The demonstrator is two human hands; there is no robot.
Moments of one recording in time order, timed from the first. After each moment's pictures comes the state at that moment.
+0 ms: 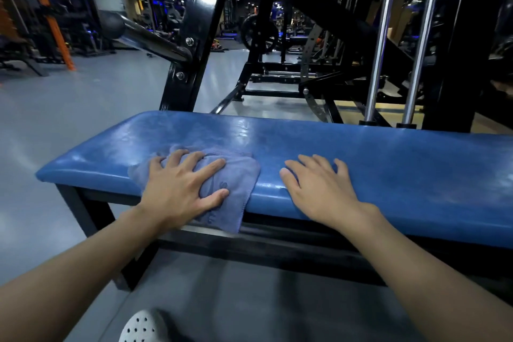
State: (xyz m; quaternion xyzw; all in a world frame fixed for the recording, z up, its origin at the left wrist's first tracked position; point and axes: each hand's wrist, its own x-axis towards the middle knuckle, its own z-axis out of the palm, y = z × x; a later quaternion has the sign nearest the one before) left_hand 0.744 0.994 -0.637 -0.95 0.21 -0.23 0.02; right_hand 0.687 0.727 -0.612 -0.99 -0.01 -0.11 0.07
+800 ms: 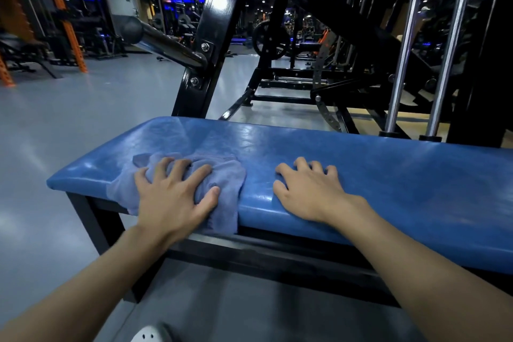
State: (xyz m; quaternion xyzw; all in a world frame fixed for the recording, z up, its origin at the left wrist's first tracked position) left_hand 0.747 1.018 -0.645 -0.94 0.12 -0.31 -0.06; right_hand 0.731 0.766 -0.599 -1.00 -0.04 -0.03 0.05
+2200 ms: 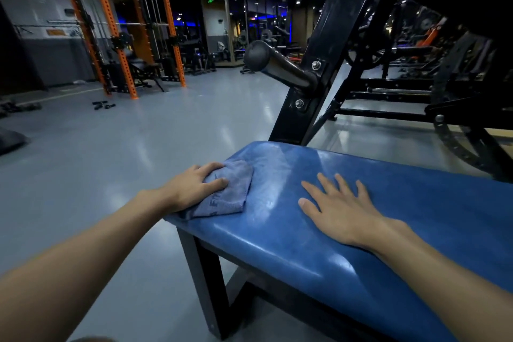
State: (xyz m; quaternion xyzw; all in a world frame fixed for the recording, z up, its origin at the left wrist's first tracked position) left_hand 0.877 1.222 -0.591 -0.98 -0.01 0.01 -0.22; right_hand 0.869 0.908 -0.609 -0.99 -0.16 0.04 0.04
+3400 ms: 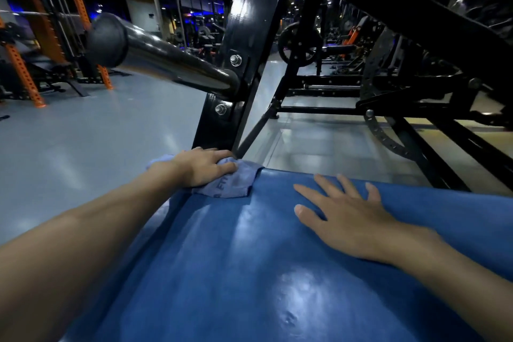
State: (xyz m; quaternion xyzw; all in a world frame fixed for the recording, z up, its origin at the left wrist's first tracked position) left_hand 1.081 1.078 -0.586 -0.99 0.15 0.03 -0.07; right_hand 0.937 0.807 -0.603 -1.00 -0.06 0.05 0.05
